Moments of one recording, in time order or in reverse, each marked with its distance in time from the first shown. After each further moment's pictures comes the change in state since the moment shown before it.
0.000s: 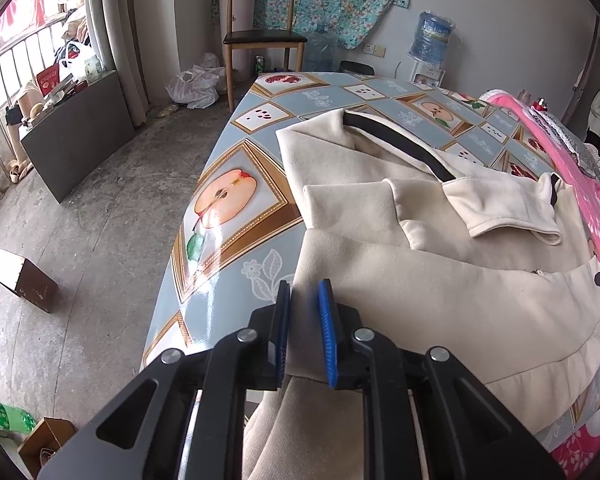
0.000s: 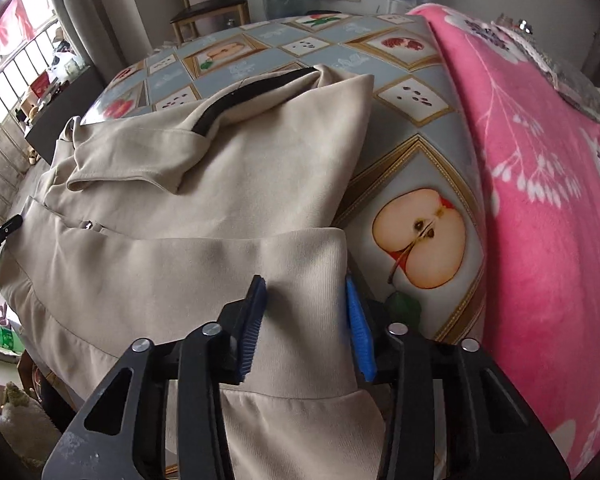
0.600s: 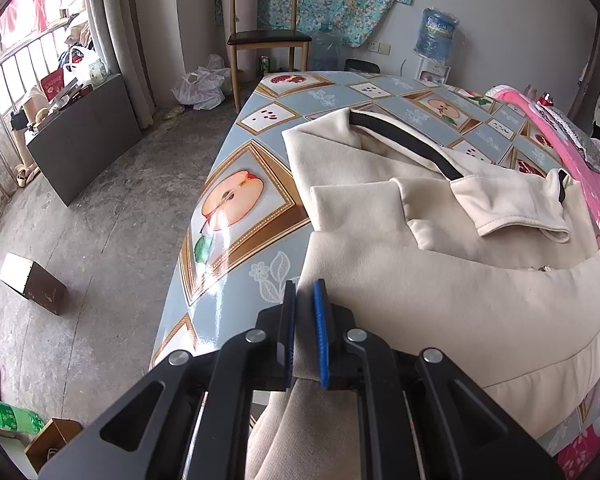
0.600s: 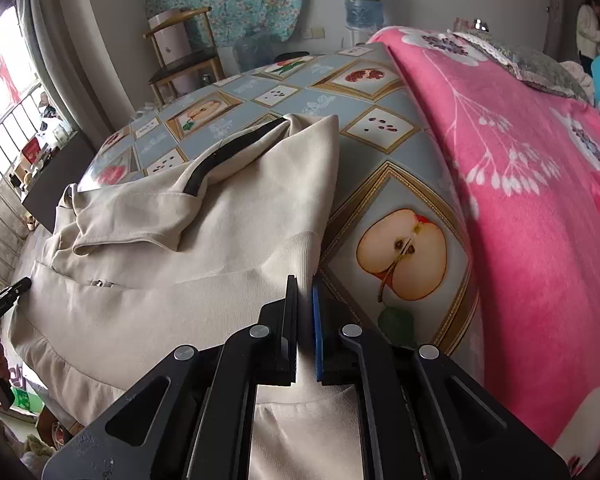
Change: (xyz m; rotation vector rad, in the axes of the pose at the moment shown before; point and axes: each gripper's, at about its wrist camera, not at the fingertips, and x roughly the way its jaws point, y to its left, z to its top) left arm 0.002 0.000 0.002 0.015 0.006 0.032; right arm -0.023 -0.005 -0.004 0.169 -0.142 -0.018
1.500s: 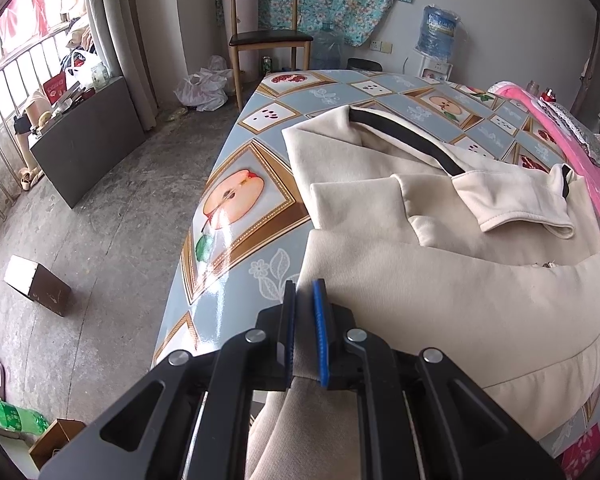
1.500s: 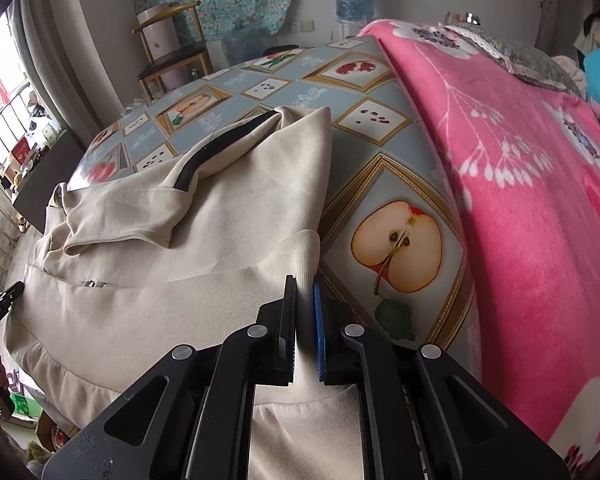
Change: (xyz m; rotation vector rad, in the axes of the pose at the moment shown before) left arm 0.000 -0.003 -0.002 0.009 -0.004 0.022; right arm 0.000 0.003 0.000 0.017 0.022 -0.036
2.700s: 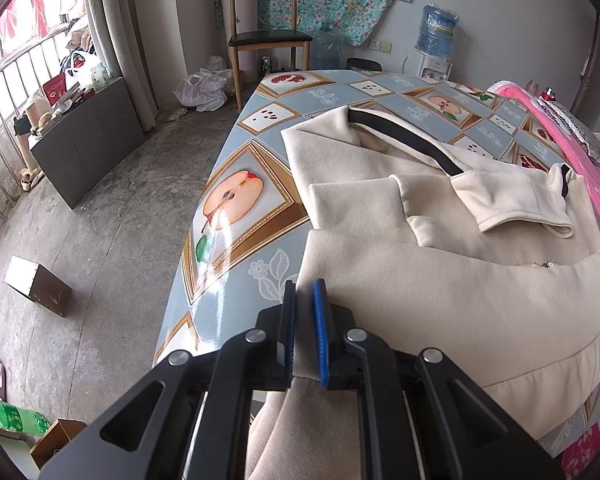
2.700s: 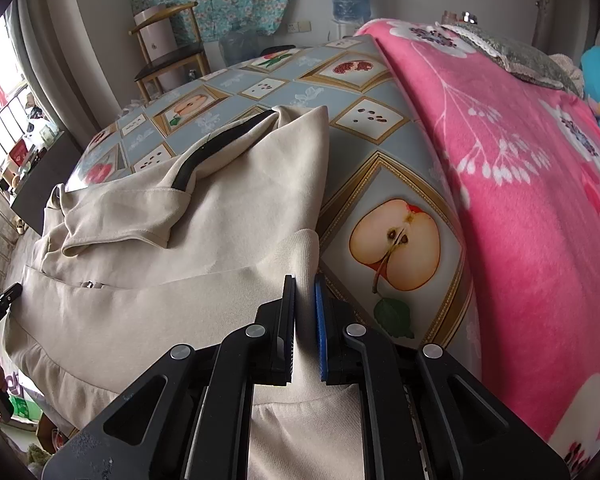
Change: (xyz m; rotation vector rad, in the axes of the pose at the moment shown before) left arm 0.000 -0.001 0.000 0.000 -0.001 0.000; right arm 0.000 -0.001 -0.001 0.006 0.000 -0.007
